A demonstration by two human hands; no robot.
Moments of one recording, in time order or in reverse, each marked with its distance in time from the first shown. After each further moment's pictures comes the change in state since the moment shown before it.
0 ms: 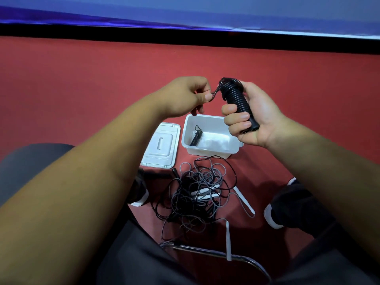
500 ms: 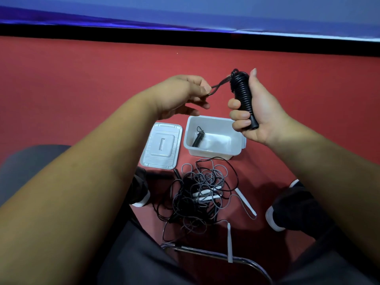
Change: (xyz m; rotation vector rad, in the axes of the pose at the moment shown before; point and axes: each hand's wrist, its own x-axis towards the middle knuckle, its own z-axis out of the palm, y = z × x) left_hand -0.003 0.000 -0.012 -0.526 -0.095 -0.196; right_hand 0.006 0.000 0.006 -0.069 0.126 -0.182
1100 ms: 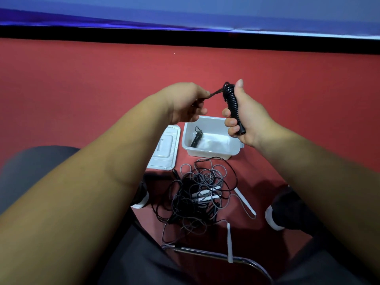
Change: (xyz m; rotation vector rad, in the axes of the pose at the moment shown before) left_hand 0.019 -0.005 0.020 -0.090 0.221 -0.272; right_hand 0.018 0.019 -0.003 -0.180 0.221 -0.077
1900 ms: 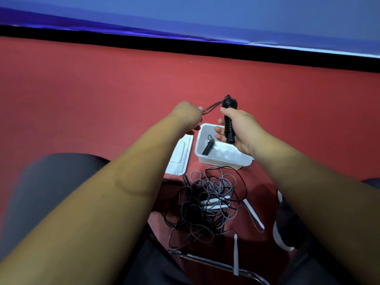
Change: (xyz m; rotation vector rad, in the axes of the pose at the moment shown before) left_hand 0.000 -0.022 -0.030 0.255 0.269 -0.003; right_hand 0.033 0.016 0.048 -0.059 -0.020 0.037
